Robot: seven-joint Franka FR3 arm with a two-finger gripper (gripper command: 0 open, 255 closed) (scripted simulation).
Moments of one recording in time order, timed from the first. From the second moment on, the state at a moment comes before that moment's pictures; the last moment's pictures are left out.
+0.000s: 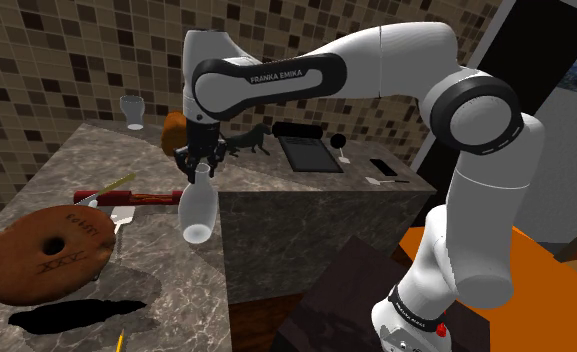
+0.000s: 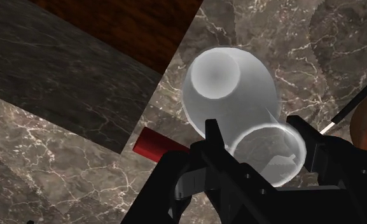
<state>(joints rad) 0.42 0.28 -0.06 -1.68 0.02 1.96 0.41</state>
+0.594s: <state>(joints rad) 0.42 0.28 -0.06 -1.67 0.02 1.96 0.41</state>
